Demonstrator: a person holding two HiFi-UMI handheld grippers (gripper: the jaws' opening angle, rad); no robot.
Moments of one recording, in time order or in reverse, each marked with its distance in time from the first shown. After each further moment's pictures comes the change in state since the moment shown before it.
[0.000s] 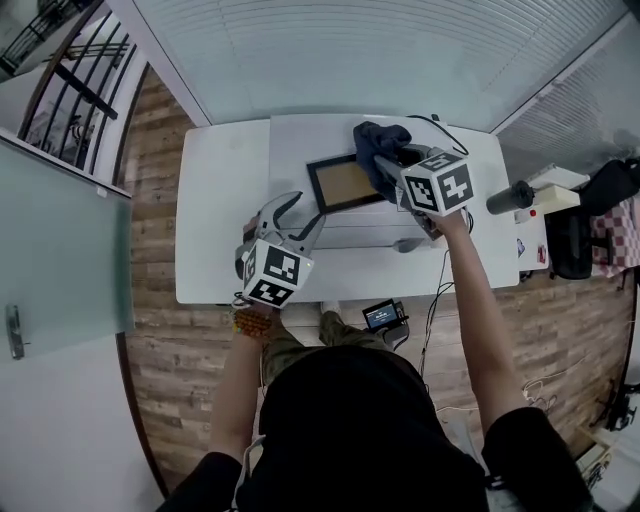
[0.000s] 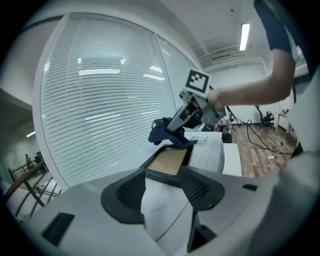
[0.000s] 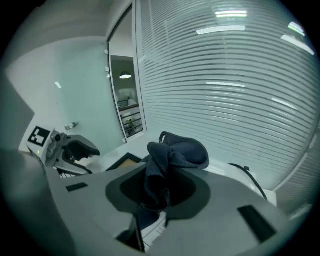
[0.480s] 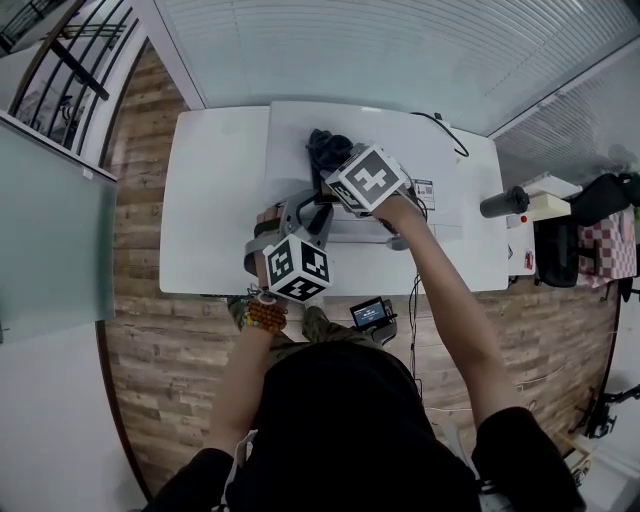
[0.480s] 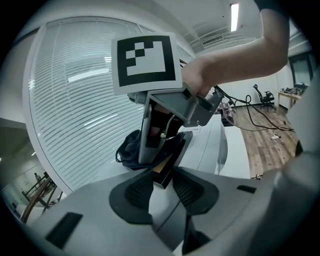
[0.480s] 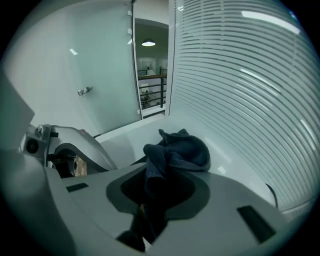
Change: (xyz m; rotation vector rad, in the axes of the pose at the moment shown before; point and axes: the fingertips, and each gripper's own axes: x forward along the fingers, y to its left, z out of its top) left arm 0.029 -0.025 -0.014 0.136 0.103 0.056; right arm 0.082 0.088 -0.018 -0.264 0.303 0.097
